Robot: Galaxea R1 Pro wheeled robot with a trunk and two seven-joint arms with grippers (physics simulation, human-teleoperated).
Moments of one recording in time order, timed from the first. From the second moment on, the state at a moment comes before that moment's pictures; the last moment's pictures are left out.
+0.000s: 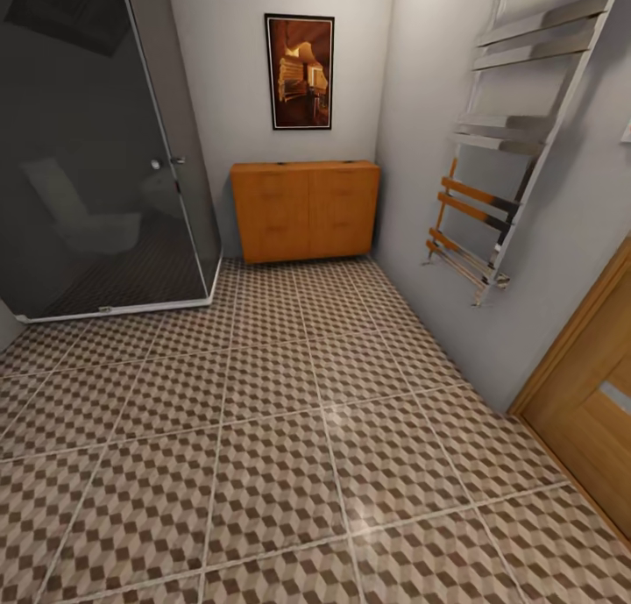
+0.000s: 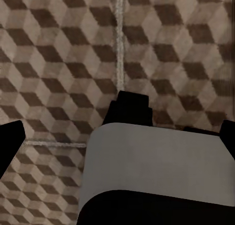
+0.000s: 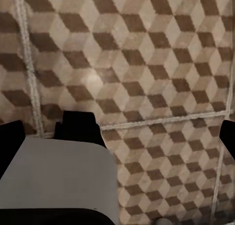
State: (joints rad) left arm -0.38 -0.01 -0.40 0.05 0.55 0.04 0.13; right arm -0.32 0.04 -0.29 0.03 0.48 -0.08 -0.30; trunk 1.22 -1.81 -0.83
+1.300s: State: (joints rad) left arm -0.38 -0.01 -0.40 0.05 0.55 0.04 0.13; right arm -0.32 0.04 -0.29 0.03 0.48 -0.08 -0.30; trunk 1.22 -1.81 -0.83
